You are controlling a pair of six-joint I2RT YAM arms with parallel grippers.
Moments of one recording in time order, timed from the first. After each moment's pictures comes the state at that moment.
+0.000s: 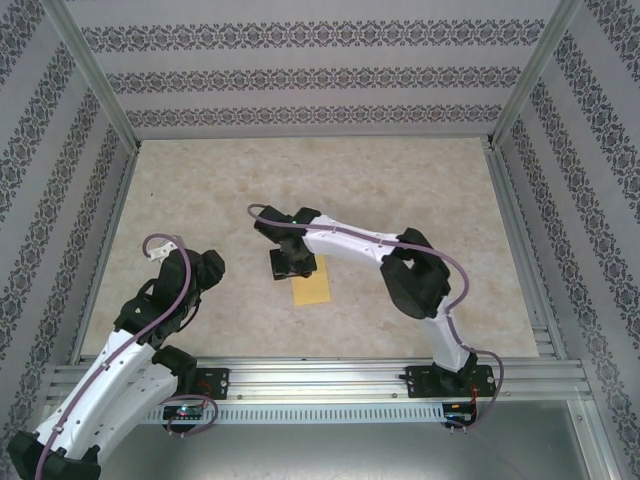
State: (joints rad) left arm -0.43 0.63 0.58 -0.68 -0.29 -0.90; right arm 0.93 2.08 1.66 -0.92 -0.10 0.72
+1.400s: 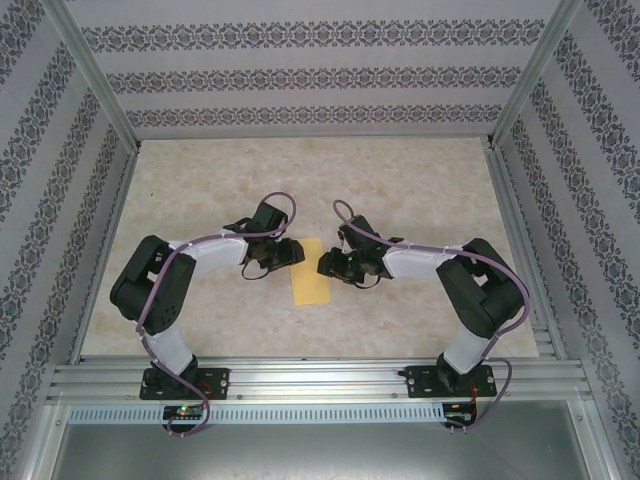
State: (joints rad) left arm -0.53 1.75 0.96 -0.28 0.28 -0.77; right arm 0.64 1.71 0.84 -0.13 -0.36 0.82
